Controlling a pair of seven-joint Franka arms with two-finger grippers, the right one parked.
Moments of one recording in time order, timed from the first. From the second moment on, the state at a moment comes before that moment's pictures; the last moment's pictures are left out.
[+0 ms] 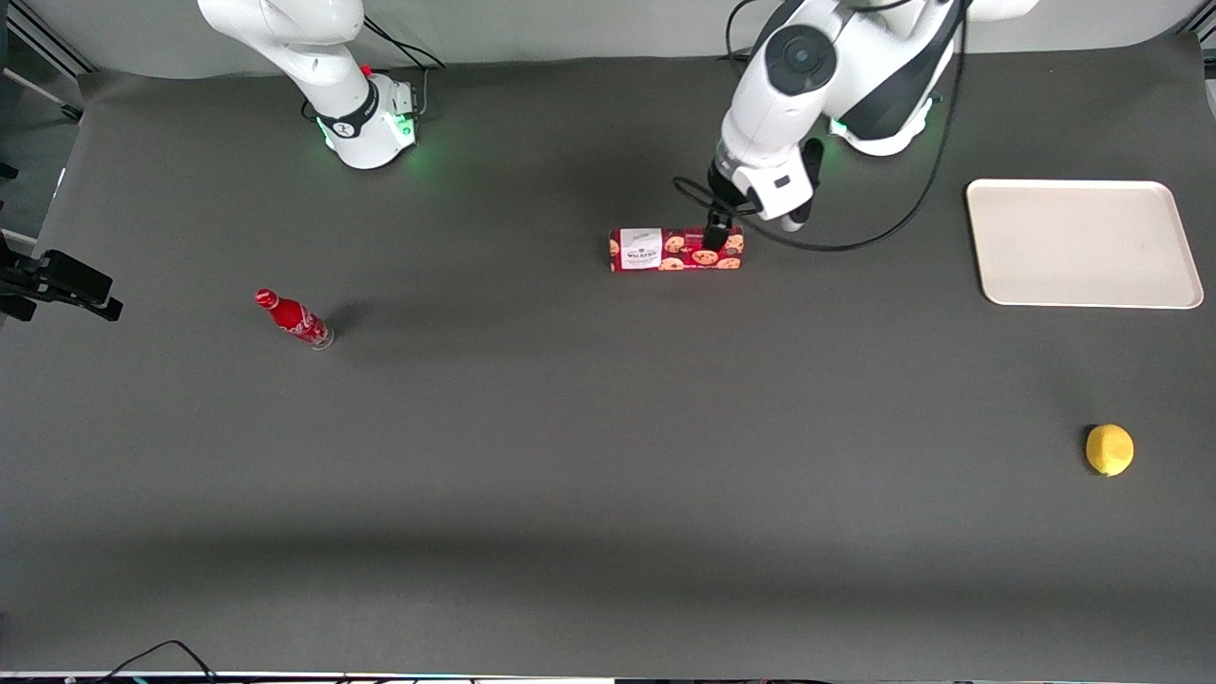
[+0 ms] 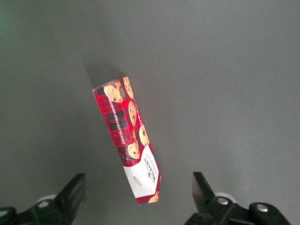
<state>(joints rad) -0.12 -0.07 -0.64 -2.23 -0.26 2.18 -1.91</state>
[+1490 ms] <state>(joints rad) -0.23 0.29 -0.69 -2.35 0.18 2.54 -2.33</state>
